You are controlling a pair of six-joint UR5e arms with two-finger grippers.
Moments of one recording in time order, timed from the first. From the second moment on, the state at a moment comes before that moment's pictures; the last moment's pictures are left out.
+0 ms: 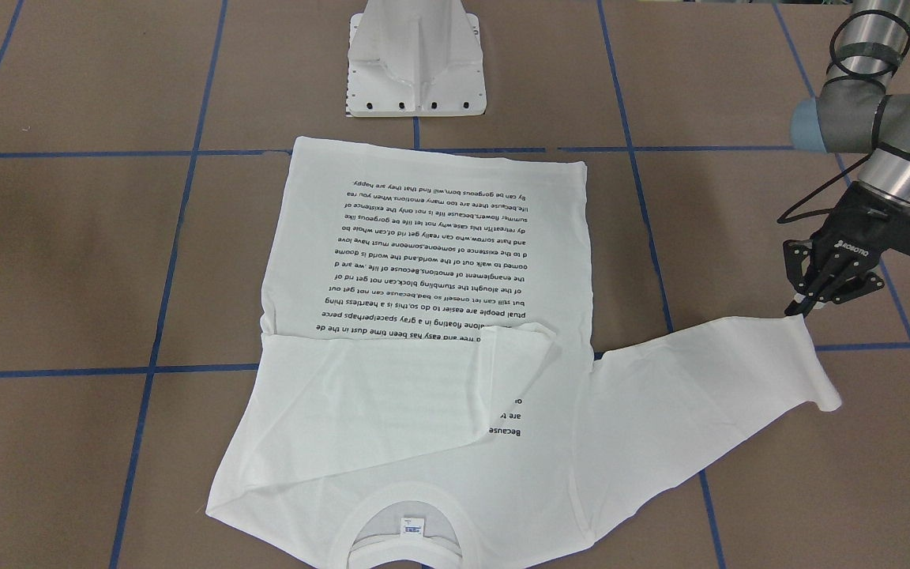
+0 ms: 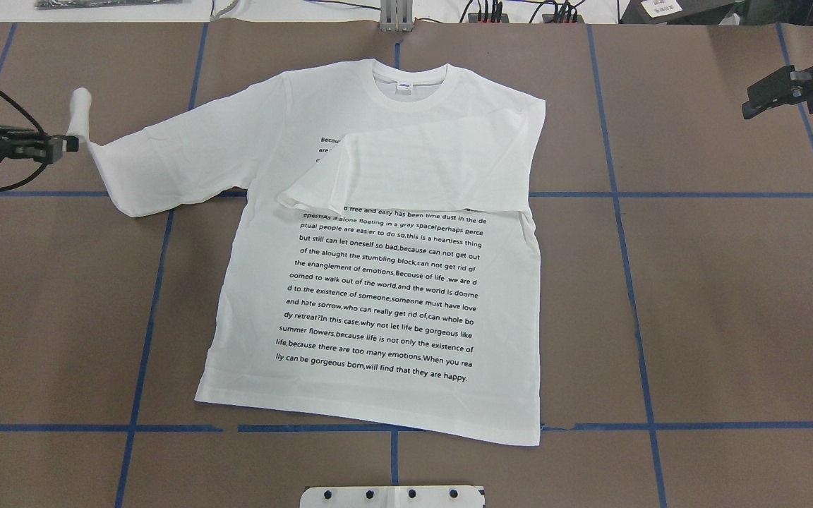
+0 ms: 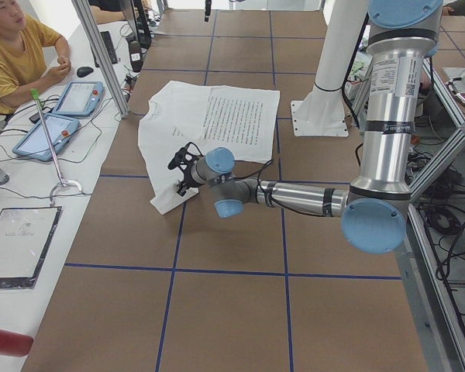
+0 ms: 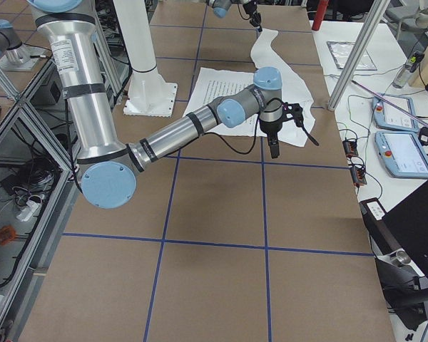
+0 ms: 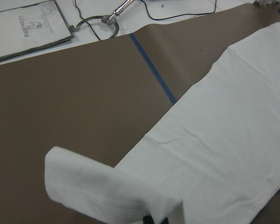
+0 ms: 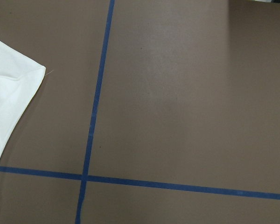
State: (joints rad) left arm -1.03 -1.71 -1.58 -2.66 -2.00 -0.79; right arm 1.23 -1.35 1.87 -1.51 2.17 0.54
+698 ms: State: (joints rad) left arm -0.76 -2.18 -1.52 -2.46 -1.88 -1.27; right arm 1.23 -1.35 1.87 -1.51 2.17 0.54
